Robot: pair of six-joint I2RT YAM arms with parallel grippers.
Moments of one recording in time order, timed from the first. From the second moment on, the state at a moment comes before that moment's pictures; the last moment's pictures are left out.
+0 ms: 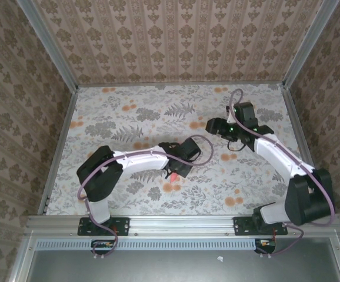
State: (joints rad) left arm -1.03 1.80 1.17 -0.57 -0.10 -0.37; right arm 0.22 1.35 0.92 -0.35 -0.31 0.56
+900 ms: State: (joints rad) left arm -0.78 1.88 1.04 -0.04 0.47 -0.72; right arm 0.29 1.57 0.64 0.13 -0.44 0.68
